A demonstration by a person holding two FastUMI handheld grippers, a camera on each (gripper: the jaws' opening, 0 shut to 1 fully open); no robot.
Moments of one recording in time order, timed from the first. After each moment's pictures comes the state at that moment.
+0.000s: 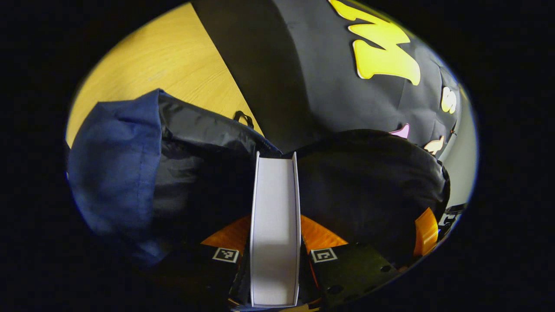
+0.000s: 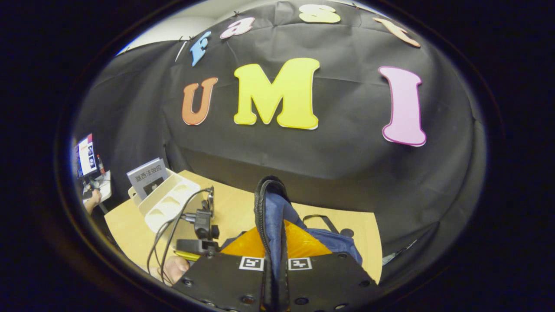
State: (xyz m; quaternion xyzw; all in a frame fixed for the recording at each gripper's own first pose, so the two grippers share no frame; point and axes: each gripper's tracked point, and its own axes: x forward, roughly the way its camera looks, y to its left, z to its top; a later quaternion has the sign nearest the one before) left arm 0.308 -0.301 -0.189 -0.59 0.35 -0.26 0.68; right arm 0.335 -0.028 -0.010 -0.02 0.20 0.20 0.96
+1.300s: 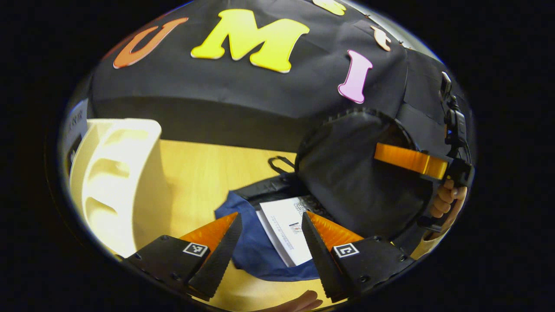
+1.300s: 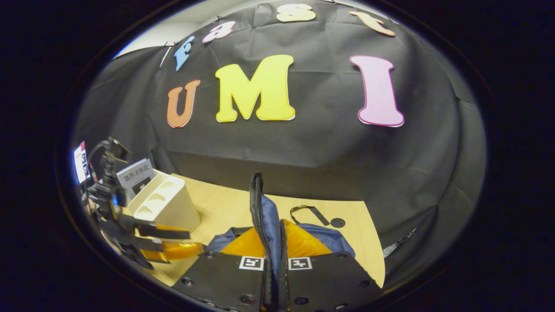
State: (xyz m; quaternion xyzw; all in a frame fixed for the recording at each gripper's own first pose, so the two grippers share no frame) left arm 0.238 -0.151 -0.141 -0.12 0.27 -0.17 0.94; right arm 0.330 -0.070 -0.045 0.01 0.19 0.15 0.97
